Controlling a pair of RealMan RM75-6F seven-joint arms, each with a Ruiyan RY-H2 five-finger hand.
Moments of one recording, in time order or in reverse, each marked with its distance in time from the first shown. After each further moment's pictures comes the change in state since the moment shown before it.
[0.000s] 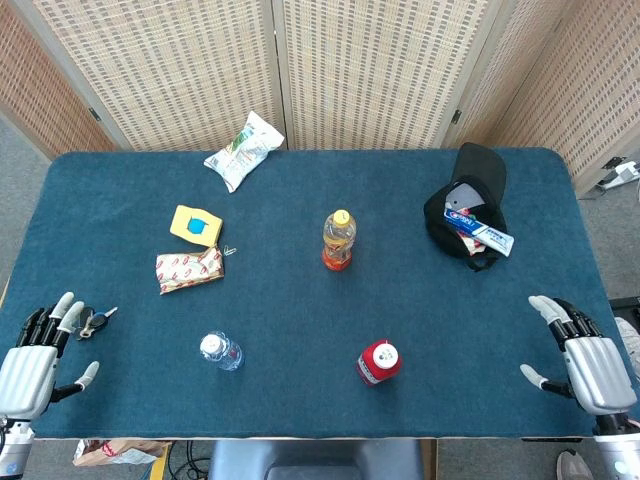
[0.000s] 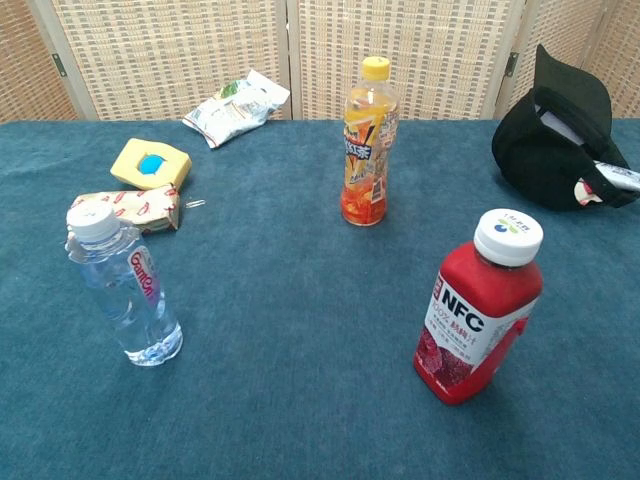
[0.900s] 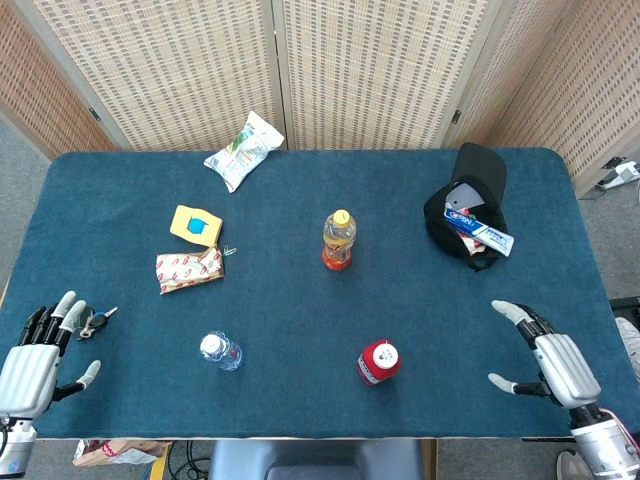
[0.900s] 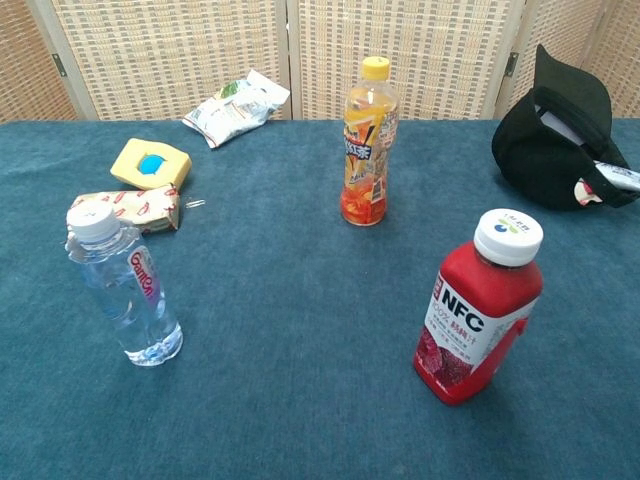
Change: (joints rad) left arm -0.002 0.000 -0.006 -0.009 -0.001 -0.005 0.014; right arm 0.086 0.019 -0.035 -0.016 -0.067 -0.130 0.323
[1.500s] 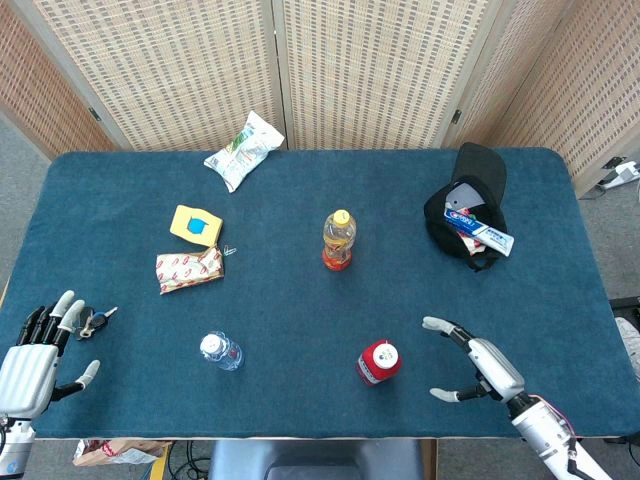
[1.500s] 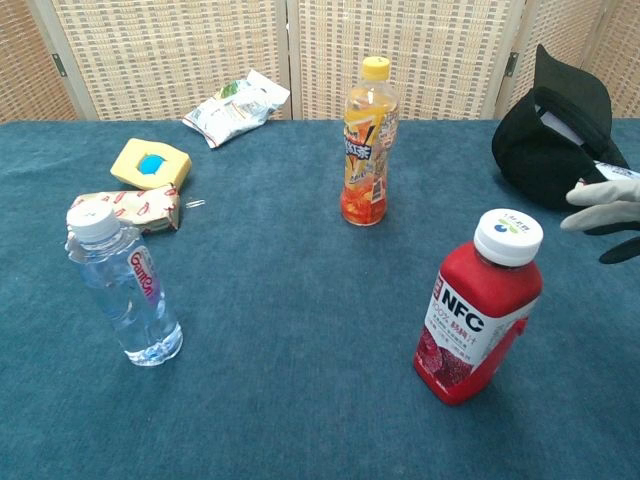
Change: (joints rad) left arm 0.005 0.010 0.000 -0.013 0.004 0.008 0.006; right arm 0.150 -0.194 -0.042 0.128 -0.069 -0.161 0.335
